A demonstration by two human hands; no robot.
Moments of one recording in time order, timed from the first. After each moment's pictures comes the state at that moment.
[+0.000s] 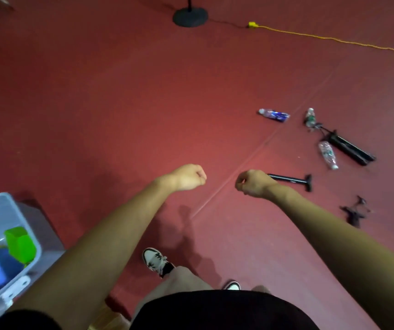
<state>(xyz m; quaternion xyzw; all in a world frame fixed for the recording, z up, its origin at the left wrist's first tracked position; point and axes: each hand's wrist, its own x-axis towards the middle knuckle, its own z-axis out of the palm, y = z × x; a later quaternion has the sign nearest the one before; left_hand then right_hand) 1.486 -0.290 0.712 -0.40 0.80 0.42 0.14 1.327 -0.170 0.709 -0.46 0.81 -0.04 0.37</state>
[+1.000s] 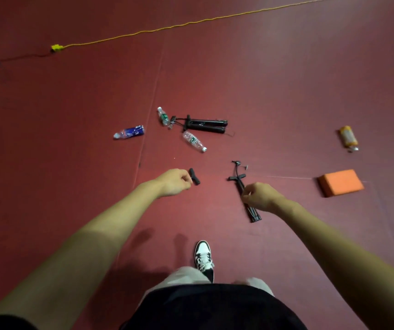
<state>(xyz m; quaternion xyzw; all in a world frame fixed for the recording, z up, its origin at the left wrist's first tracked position) 1.006 -0.101 0.694 -0.12 0.88 0.37 0.29 0.963 0.144 0.685 -0.10 0.92 -0.13 0.35</state>
